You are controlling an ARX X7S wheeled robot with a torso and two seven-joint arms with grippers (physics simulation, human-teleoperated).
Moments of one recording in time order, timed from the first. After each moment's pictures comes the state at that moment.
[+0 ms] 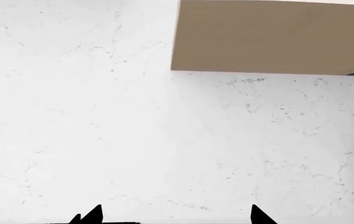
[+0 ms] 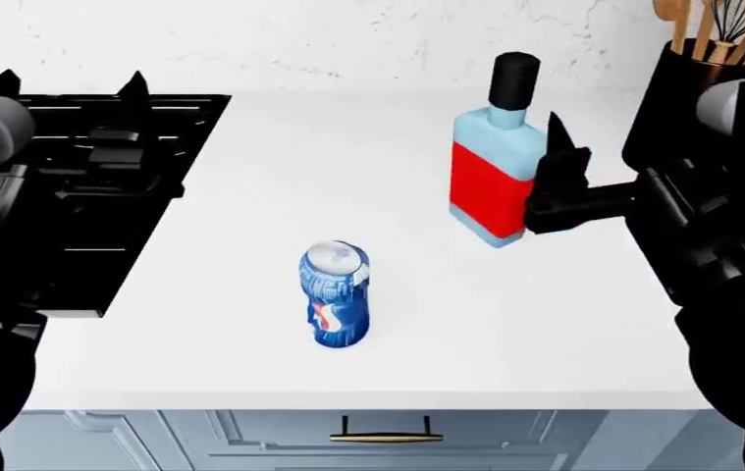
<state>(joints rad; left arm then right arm) -0.67 -0.28 -0.27 0.80 -0.50 -1.08 -0.06 0.85 0.31 0.16 -0.84 0.55 1.50 0.14</state>
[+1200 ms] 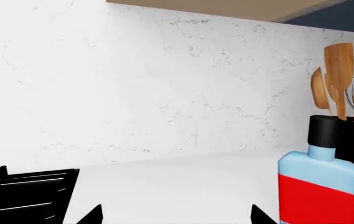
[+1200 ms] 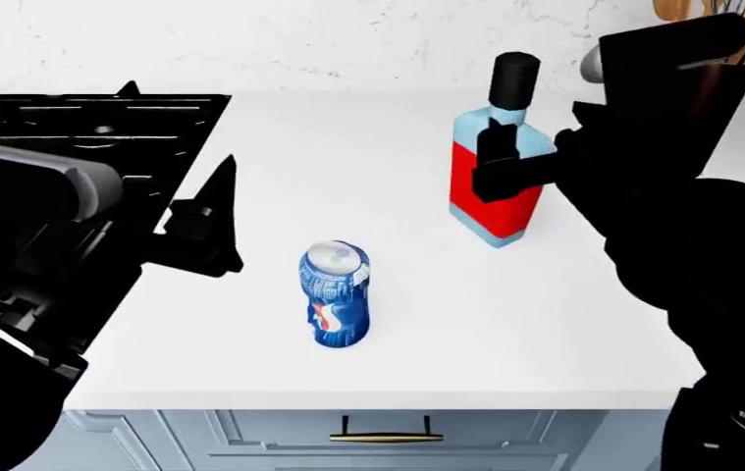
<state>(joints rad) -0.62 -0.30 -0.29 0.79 -0.71 -1.25 0.01 1.04 0.32 -0.08 -0.38 0.59 1.40 0.20</state>
